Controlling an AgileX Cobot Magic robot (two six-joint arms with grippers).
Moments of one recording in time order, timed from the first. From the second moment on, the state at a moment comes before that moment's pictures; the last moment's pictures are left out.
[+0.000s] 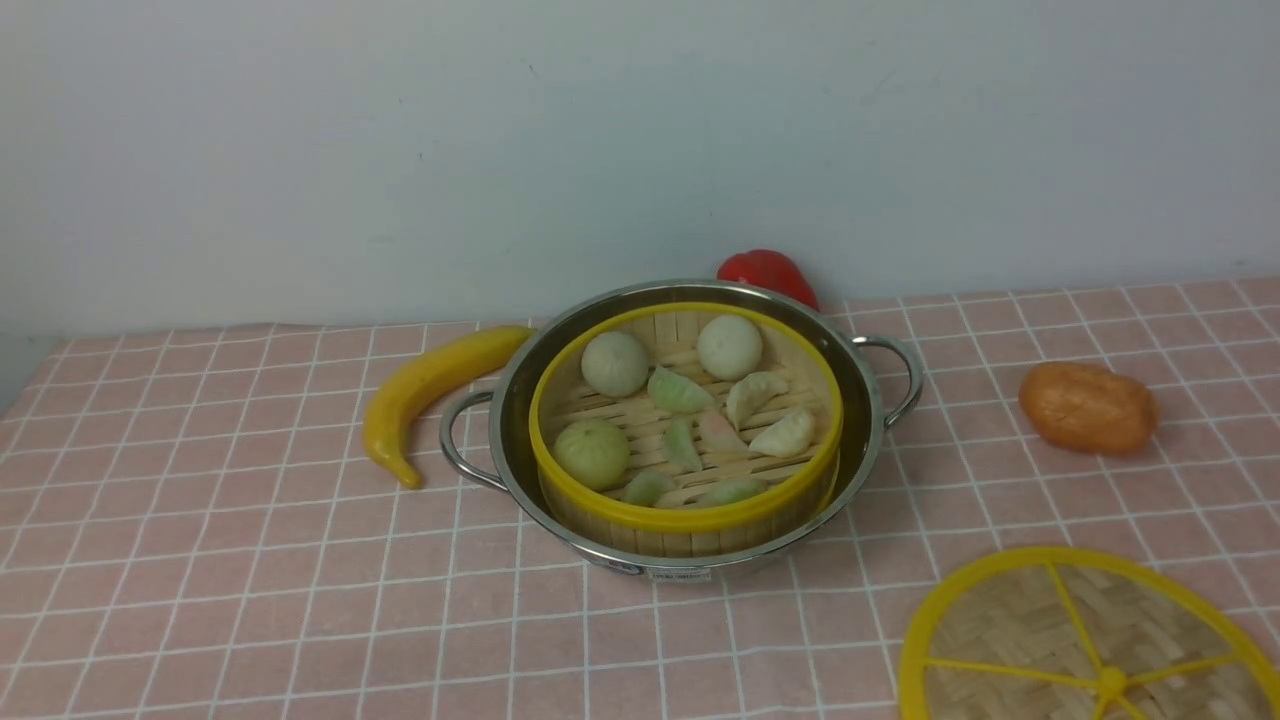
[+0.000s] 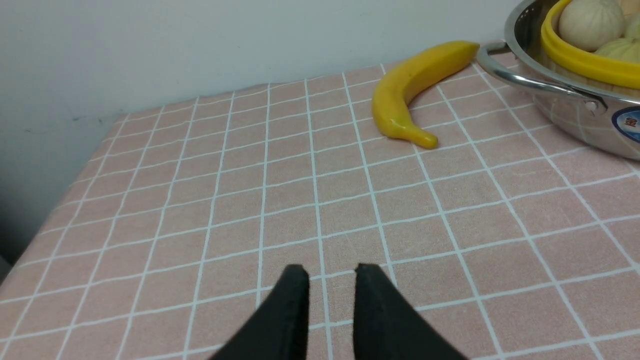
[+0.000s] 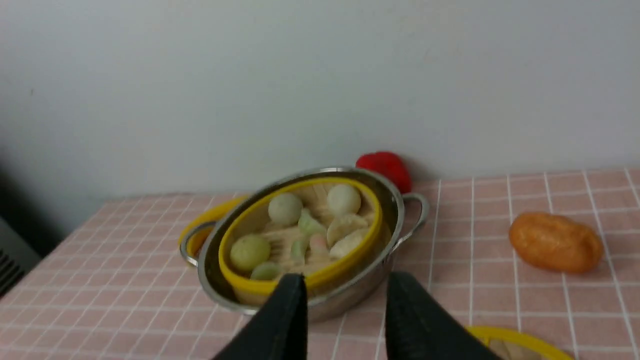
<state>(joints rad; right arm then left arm) 0.13 0.23 -0.72 0.36 0.97 0.11 0.07 0.00 0.01 -0.07 0.37 0.25</state>
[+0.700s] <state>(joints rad) 0.13 1.18 -0.87 0.39 1.08 -0.21 0.07 0.00 0.01 -0.07 0.37 0.25</state>
